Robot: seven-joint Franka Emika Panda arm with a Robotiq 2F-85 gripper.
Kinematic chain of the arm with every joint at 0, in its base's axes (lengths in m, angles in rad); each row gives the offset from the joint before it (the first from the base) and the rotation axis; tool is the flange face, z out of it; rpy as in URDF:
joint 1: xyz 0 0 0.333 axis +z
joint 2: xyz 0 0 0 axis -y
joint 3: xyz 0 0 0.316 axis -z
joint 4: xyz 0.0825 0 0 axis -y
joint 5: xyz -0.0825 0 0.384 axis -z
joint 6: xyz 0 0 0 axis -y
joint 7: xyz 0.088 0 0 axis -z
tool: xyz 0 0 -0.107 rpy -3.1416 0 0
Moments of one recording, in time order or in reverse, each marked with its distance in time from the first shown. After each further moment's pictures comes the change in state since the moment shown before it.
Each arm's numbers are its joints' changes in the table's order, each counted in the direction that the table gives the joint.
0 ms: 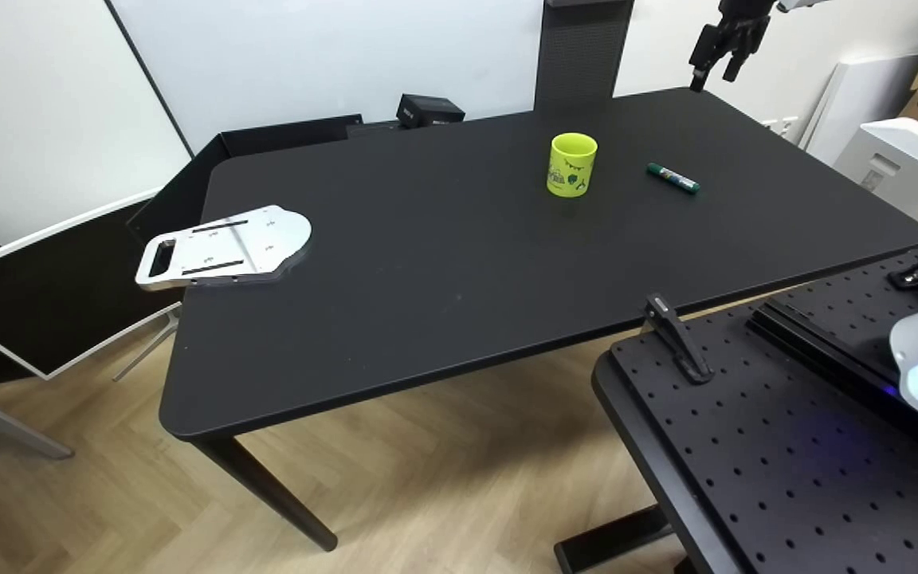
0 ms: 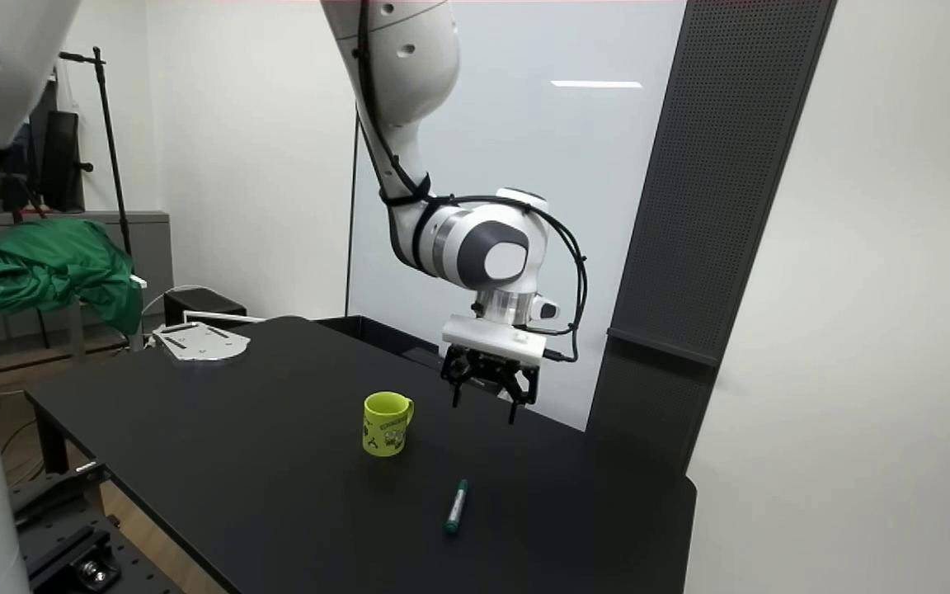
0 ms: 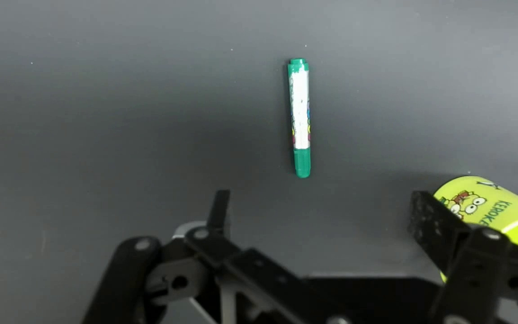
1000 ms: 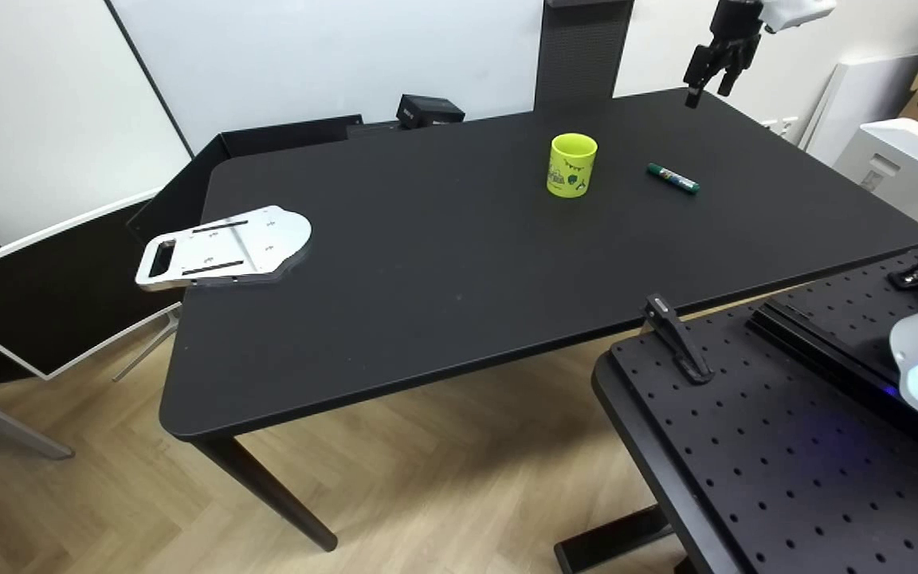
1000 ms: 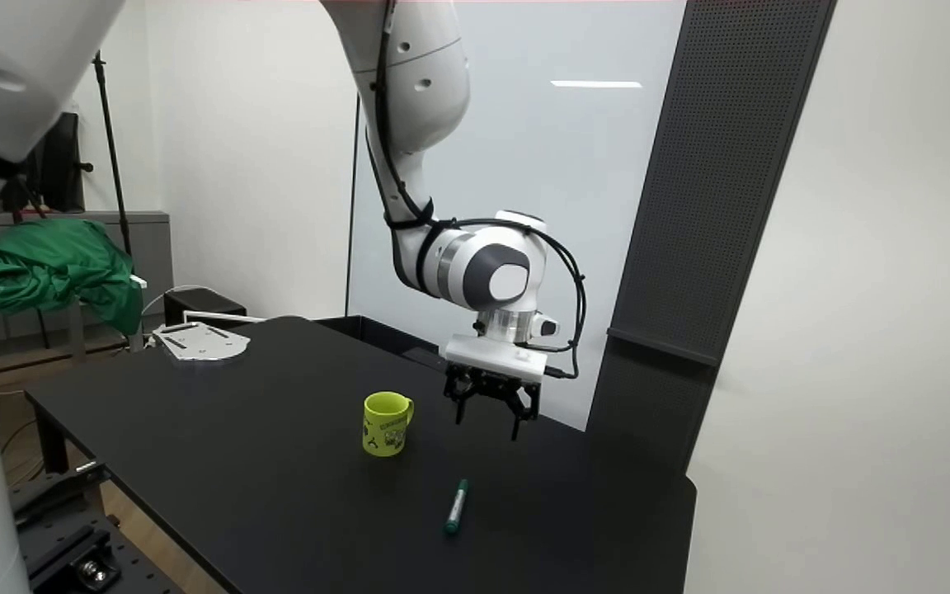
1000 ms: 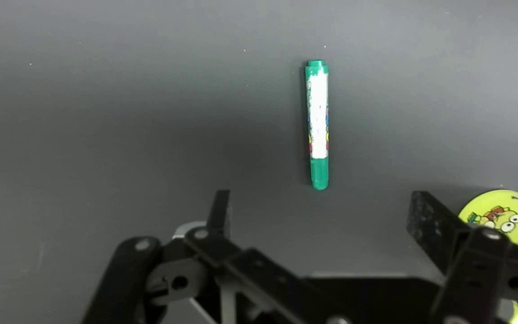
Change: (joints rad) arm -0.007 -0.080 -0.005 0.040 0.051 0.033 0.037
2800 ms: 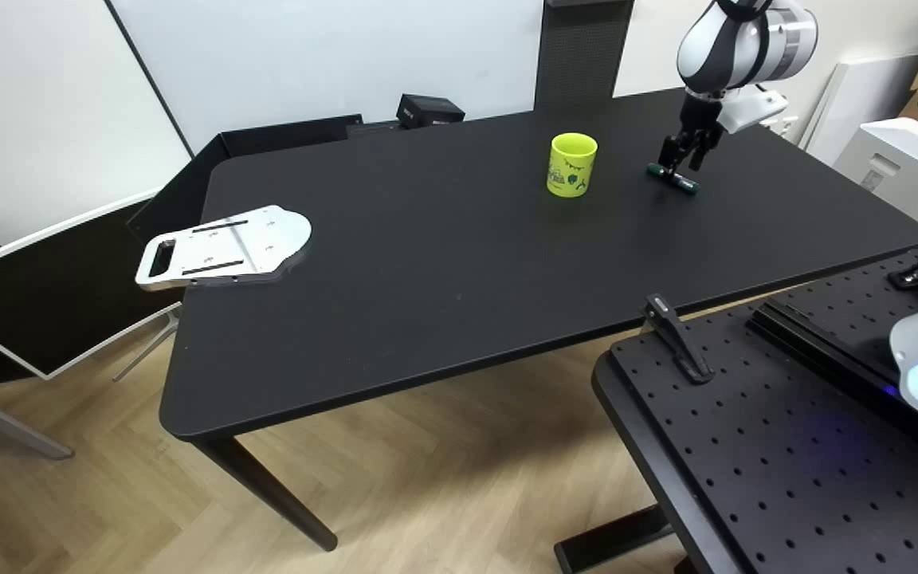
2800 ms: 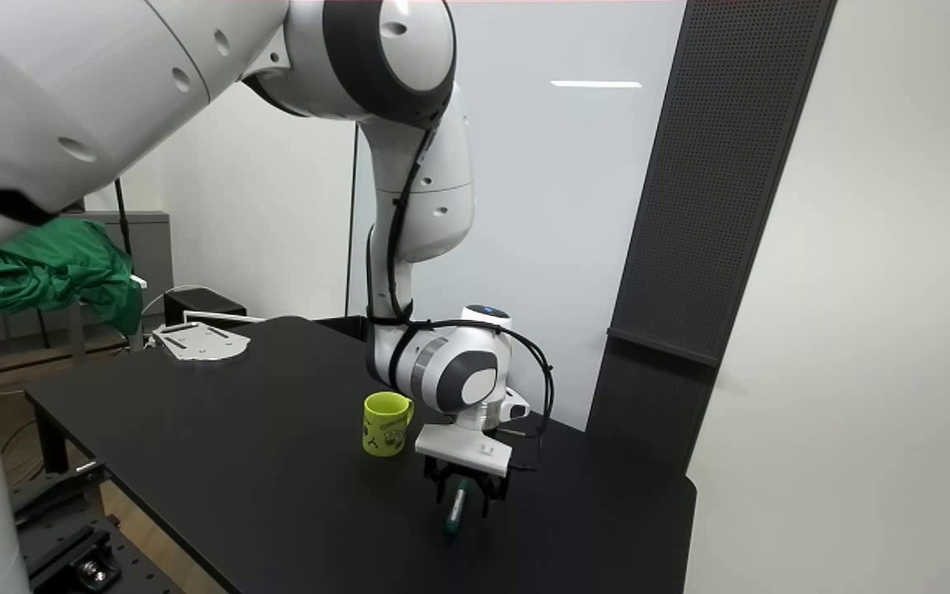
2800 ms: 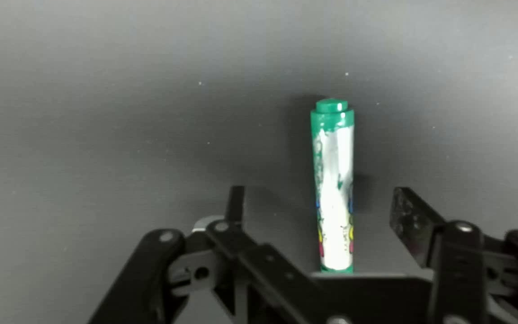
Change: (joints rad) arm -0.019 -0.320 -0.037 0.044 0.093 0.288 0.119
